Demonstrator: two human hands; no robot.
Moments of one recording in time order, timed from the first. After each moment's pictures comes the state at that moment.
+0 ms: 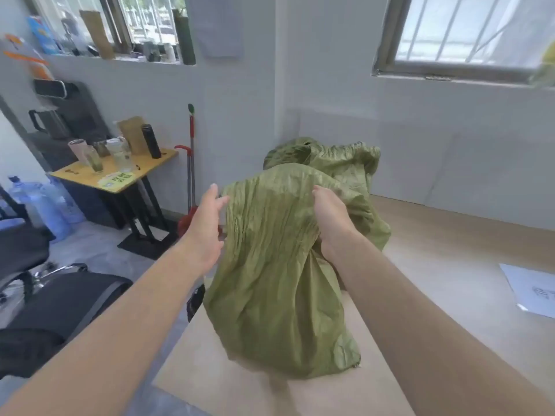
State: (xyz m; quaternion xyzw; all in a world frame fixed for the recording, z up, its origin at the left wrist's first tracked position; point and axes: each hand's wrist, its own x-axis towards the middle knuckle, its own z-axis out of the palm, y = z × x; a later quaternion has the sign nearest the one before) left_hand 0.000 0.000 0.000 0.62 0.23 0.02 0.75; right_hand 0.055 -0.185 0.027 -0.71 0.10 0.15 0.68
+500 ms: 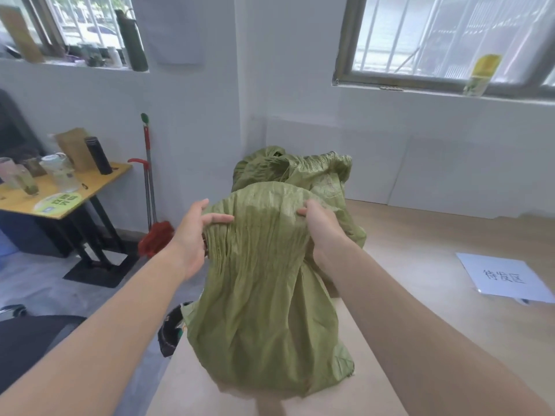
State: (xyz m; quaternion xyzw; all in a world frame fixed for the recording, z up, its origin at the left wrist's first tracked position) left_hand 0.064 0.057 -0.012 0.64 0.18 -0.06 0.74; right_hand 0.076 -0.157 0.039 -0.70 0.21 0.14 0.67
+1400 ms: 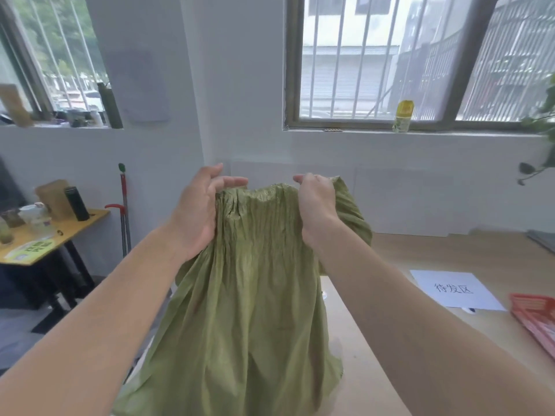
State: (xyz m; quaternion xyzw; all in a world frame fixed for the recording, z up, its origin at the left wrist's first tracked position) left_hand 0.019 -0.119 0.106 0.65 -0.06 -0.04 0.75; right_hand 0.033 -0.311 0.120 -0.67 0.11 -0.07 0.73
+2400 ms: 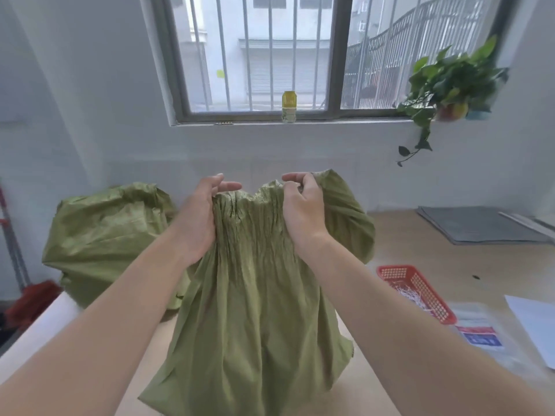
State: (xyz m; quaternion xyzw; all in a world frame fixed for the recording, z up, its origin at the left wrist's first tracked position) left_hand 0.014 -0.562 0.085 0.64 -0.07 -0.05 0.76; right_hand 0.004 -0.725 0.078 -0.72 0.07 -0.19 0.67
